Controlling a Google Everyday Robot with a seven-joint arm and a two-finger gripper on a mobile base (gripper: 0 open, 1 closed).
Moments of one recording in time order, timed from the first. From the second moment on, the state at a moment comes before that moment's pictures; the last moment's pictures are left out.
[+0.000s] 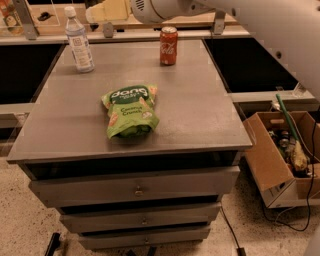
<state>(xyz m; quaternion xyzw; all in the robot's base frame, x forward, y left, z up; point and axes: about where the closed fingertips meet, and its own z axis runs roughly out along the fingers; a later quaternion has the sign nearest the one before) 0.708 0.079 1.031 -0.26 0.80 0.27 0.47</state>
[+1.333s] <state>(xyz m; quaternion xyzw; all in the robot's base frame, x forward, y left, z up) 0.766 0.121 0.961 -0.25 0.77 0.31 0.50</state>
